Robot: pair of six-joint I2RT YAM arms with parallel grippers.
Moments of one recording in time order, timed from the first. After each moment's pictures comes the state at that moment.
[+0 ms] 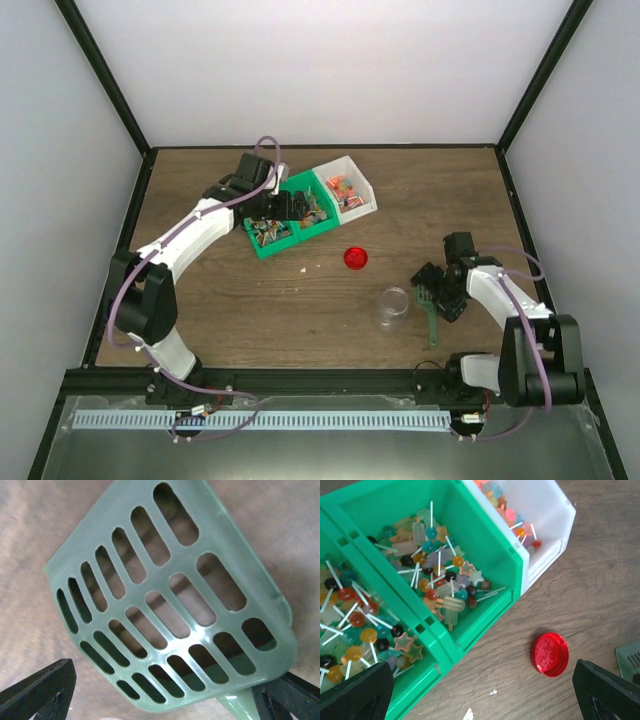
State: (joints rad) left arm -0.43 1.69 1.36 -0.54 0.24 -0.36; right arm 0.04 1.23 0.60 -0.71 -0.19 0.85
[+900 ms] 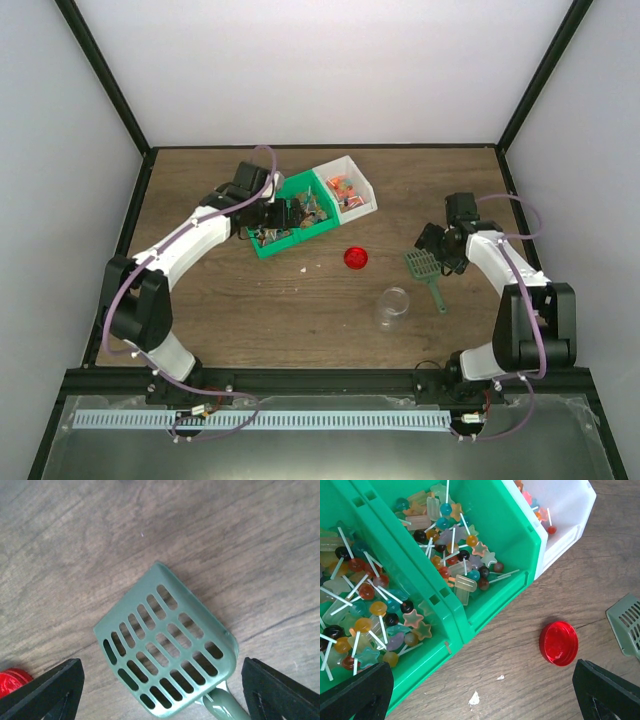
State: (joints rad) left arm -0.43 1.63 1.26 -0.52 0.22 -0.40; right arm 0.03 1.43 0.91 -0.64 -0.05 0.61
